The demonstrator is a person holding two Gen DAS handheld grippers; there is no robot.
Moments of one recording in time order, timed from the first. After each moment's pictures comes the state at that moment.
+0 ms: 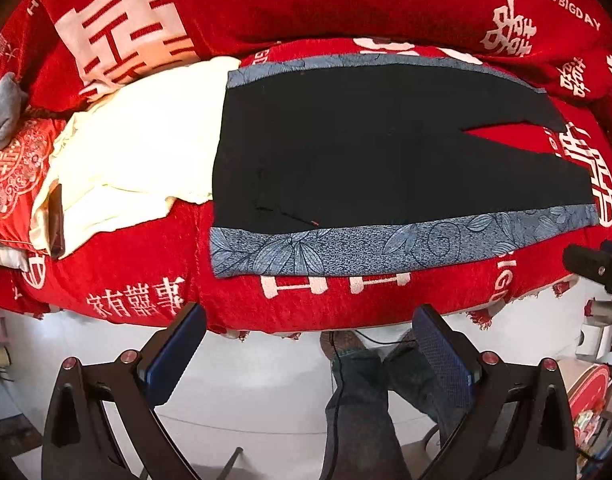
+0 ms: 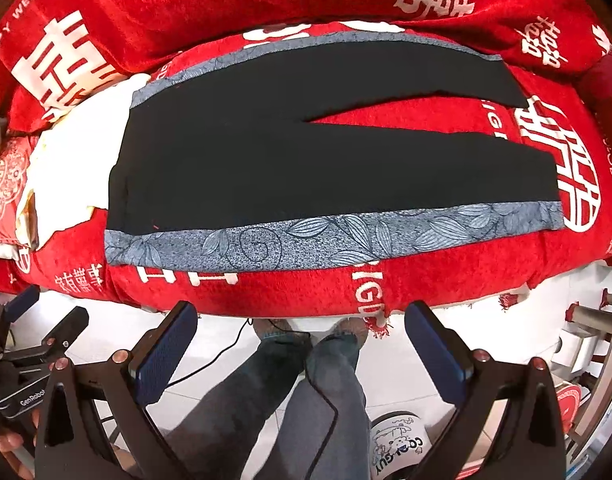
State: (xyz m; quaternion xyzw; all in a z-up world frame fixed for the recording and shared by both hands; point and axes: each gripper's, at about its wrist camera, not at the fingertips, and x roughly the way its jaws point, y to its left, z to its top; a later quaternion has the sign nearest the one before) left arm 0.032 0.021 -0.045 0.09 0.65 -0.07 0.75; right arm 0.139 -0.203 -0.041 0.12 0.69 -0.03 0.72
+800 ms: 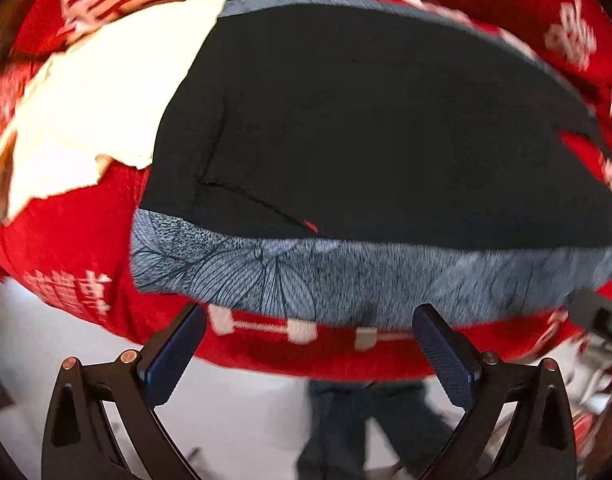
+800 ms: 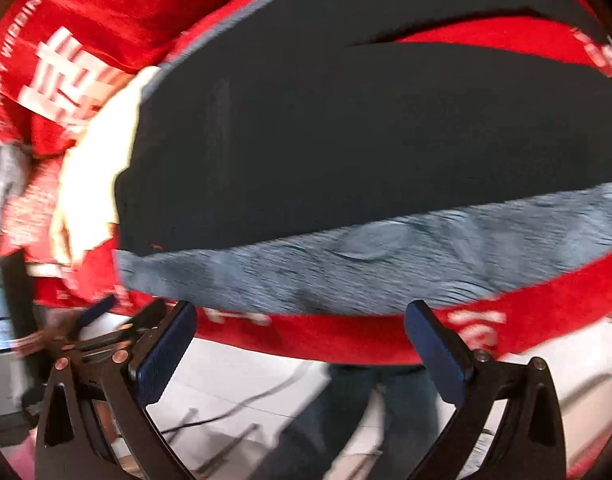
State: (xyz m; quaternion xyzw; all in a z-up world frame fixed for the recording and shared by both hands) left arm 0.066 0.025 -0.178 0.01 0.67 -0.04 0.74; right arm 0.163 -0.204 -0.180 0.30 0.65 0.10 0.69
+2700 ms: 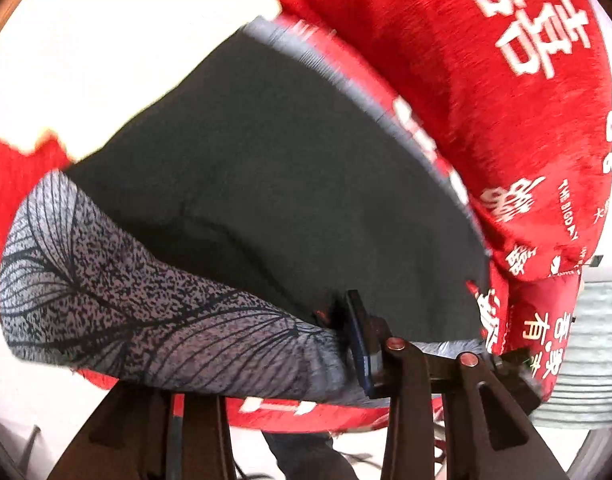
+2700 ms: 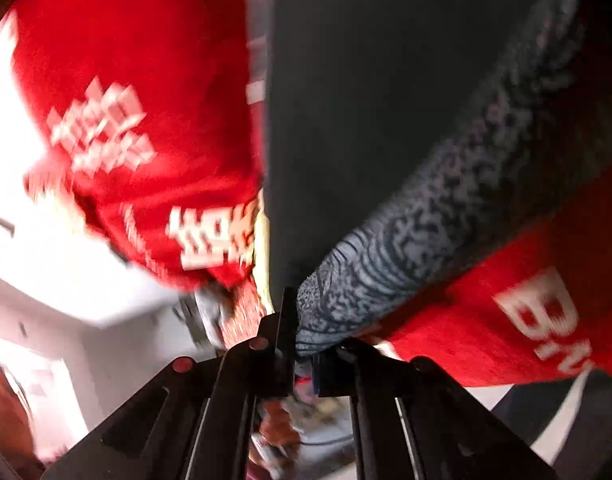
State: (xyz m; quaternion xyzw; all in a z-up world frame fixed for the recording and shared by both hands) left arm 0.120 0.100 -0.162 -0.29 0.62 -0.11 0.72; right arm 0.171 -0.333 -0.207 0.63 0.47 0.18 0.58
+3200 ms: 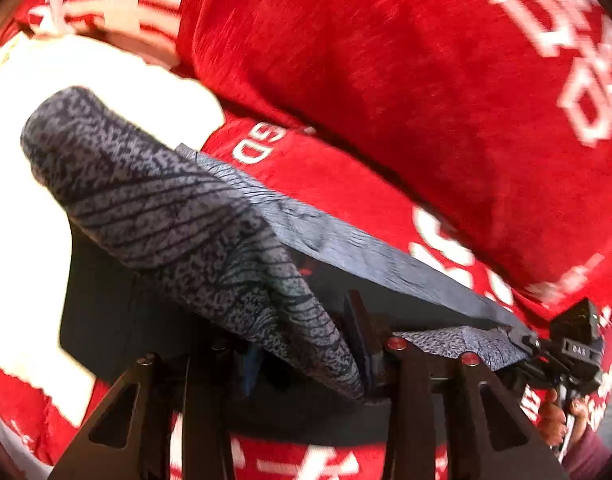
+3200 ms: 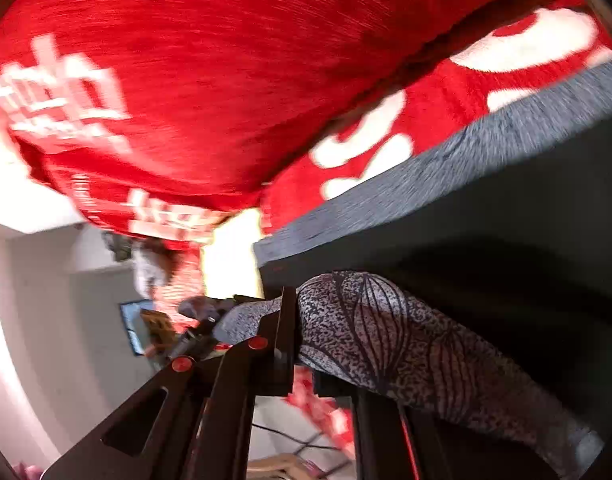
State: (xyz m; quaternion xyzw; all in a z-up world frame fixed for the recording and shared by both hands) left arm 0.313 0.048 -0.195 -0.22 0.60 -0.02 0.77; right arm 0.450 -0.351 -0.224 0.46 0.61 0.22 0.61
